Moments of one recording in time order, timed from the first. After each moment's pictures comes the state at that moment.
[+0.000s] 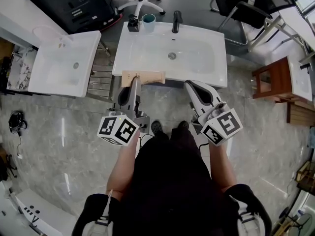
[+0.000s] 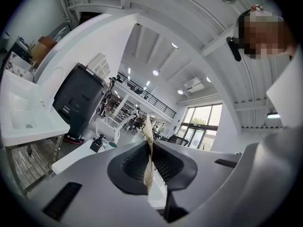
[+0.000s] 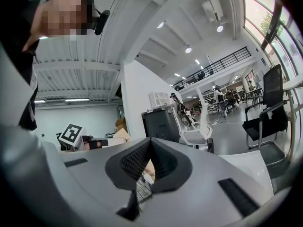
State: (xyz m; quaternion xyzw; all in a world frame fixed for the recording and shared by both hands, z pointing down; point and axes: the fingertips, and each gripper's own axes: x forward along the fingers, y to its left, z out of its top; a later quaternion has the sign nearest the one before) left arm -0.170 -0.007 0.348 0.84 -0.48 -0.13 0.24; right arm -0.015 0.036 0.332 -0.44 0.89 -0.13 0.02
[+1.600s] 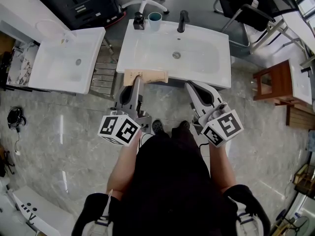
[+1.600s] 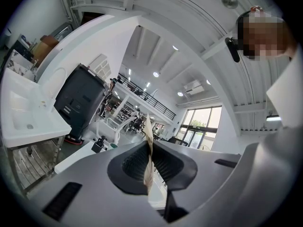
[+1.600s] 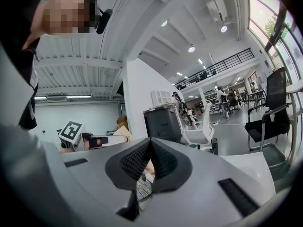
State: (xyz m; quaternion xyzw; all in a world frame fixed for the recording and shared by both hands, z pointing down) left arm -0.190 -0.003 0.343 0.84 -0.47 -0.14 0.24; right arm -0.042 0.039 0.330 -0.44 0.89 -0.12 0.01
